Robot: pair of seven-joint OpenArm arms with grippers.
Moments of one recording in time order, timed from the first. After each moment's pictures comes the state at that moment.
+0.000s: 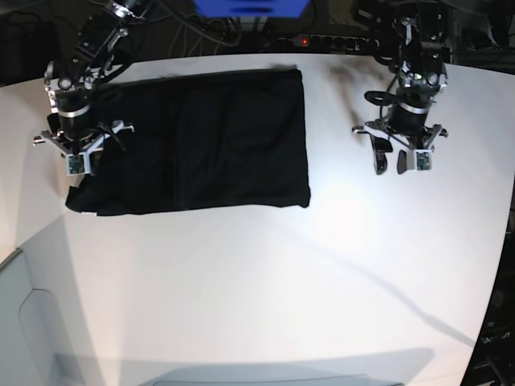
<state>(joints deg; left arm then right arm) 24.5 -15.9 -10.8 106.9 -19.4 -3.7 26.3 -12.9 -9.9 38.0 106.5 -18.6 39.8 -21.7</state>
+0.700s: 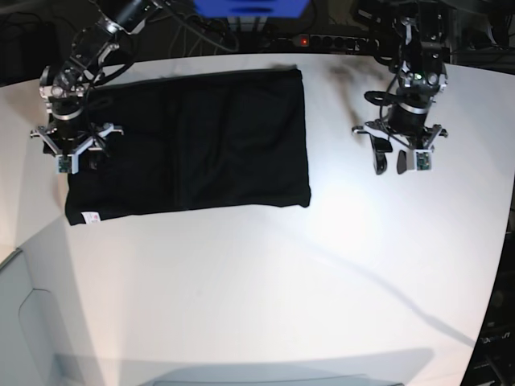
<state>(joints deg) 24.5 -15.9 -10.8 106.9 -19.4 -3.7 26.3 -8.1 -8.3 44.6 97.2 -19.1 39.8 -21.9</state>
